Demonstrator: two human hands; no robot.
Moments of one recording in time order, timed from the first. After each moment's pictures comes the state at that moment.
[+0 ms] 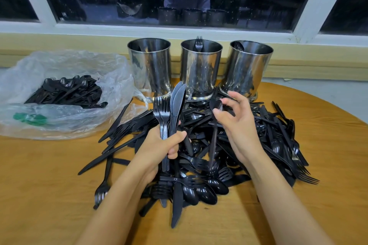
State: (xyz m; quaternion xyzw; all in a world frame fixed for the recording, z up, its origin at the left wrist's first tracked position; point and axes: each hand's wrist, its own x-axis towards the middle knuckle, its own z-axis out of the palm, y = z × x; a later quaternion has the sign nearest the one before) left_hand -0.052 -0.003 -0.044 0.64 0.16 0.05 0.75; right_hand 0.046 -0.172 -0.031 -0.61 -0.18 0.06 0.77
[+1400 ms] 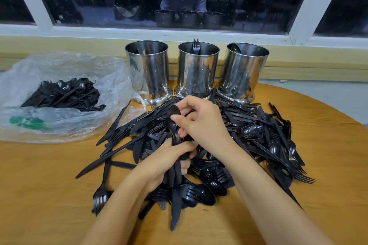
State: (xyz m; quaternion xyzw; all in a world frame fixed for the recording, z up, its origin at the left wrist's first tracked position) left_hand -0.061 -0.023 -0.031 0.62 0.10 -0.10 0.77; right_hand 0.009 -0.121 0.012 -0.77 -0.31 0.04 0.56
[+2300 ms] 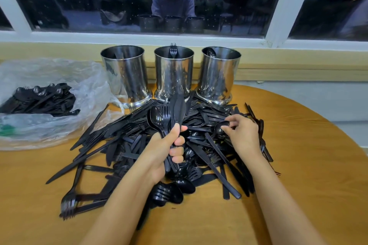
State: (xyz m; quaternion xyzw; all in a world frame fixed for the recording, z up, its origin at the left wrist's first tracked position) left_hand -0.032 -0.074 -0.026 0.53 0.16 0.00 0.83; right_hand 0.089 -0.251 -0.051 -0.91 -0.06 -0.10 0.39
